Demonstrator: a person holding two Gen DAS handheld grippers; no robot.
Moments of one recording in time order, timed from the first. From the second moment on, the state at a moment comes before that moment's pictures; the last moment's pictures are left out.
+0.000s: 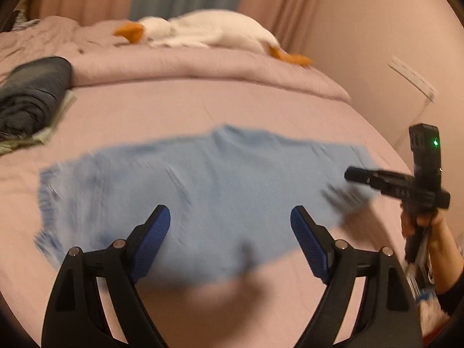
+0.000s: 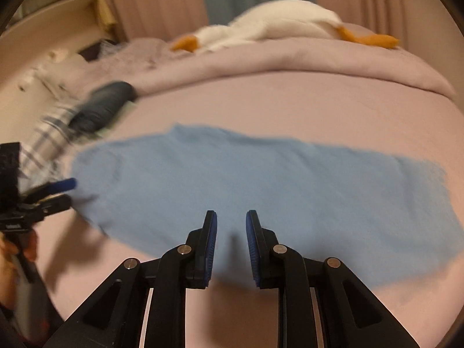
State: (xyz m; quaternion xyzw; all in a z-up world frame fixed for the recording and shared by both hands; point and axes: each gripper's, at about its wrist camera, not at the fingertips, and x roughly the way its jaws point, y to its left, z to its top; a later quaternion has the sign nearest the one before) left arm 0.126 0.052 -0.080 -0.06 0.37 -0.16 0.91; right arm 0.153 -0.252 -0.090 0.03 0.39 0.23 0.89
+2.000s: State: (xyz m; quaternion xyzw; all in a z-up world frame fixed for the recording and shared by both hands) left arm 0.112 -0.056 -0.157 0.08 0.45 -0.16 0.88; right arm 0.083 -0.261 -0.140 -0.03 0.41 0.12 0.90
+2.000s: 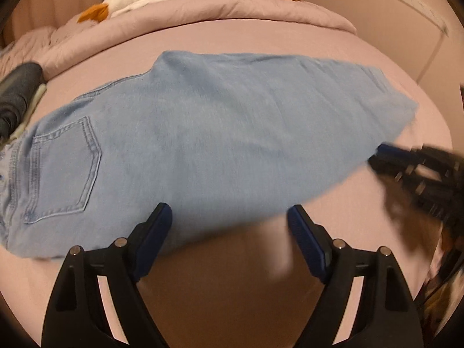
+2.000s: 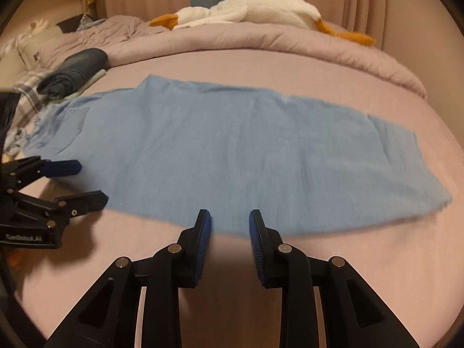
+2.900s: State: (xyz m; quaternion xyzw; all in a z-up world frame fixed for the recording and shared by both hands) left arm 0.163 -0.142 -0.112 -0.09 0.46 -0.28 0.84; right arm 0.112 -0.504 -0.160 0.38 0.30 -0.05 0.87
